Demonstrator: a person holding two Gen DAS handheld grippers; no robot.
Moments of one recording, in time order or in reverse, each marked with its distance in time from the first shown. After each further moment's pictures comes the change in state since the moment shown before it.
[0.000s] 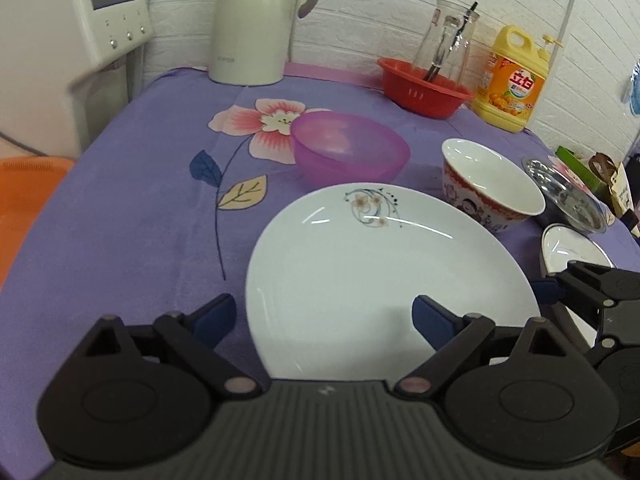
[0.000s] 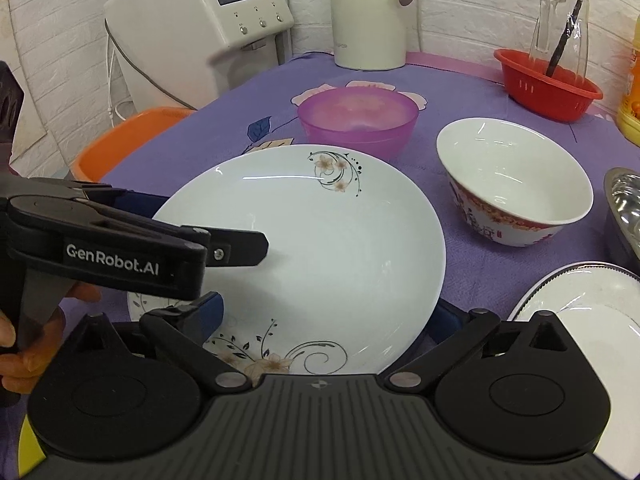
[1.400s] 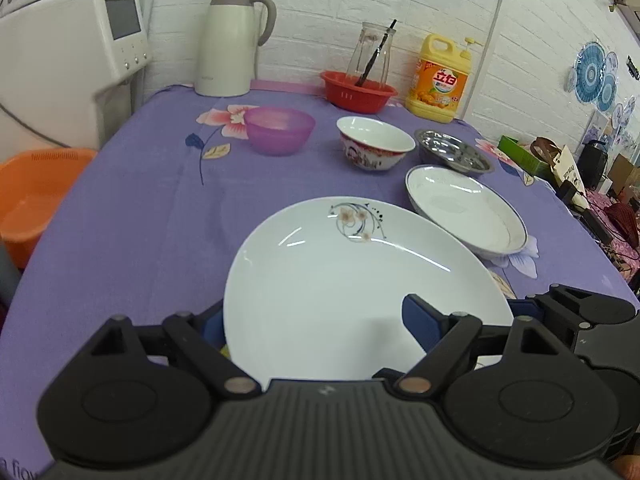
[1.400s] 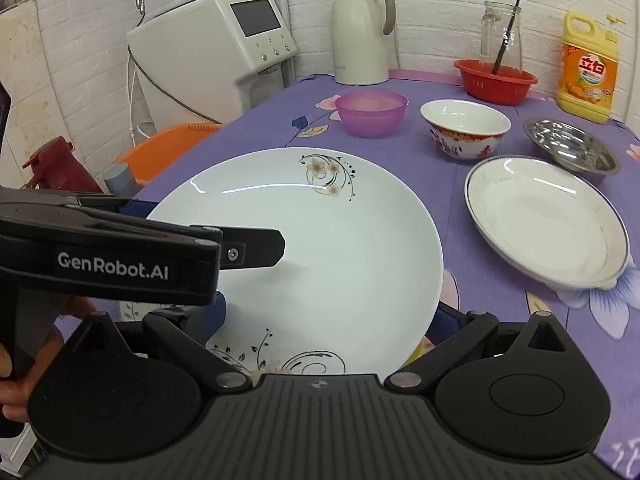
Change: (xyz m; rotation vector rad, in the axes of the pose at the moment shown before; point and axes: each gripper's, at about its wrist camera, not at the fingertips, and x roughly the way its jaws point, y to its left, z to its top) left arm -0.147 -0.059 -0.107 0.018 -0.060 -0.048; right arm -0.119 0.073 -0.099 0.093 -0.091 -0.061
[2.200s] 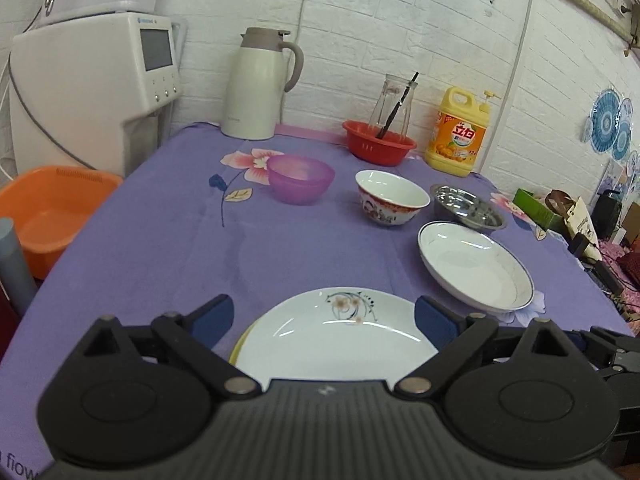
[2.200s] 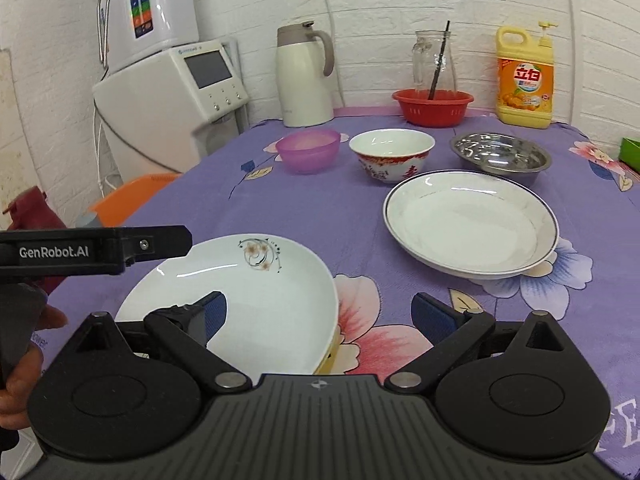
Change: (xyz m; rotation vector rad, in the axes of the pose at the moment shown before) left arm -0.010 -0.004 0.016 -0.071 -0.152 0.042; right arm -0.033 -0.037 -0.015 0.100 -0.152 -0.087
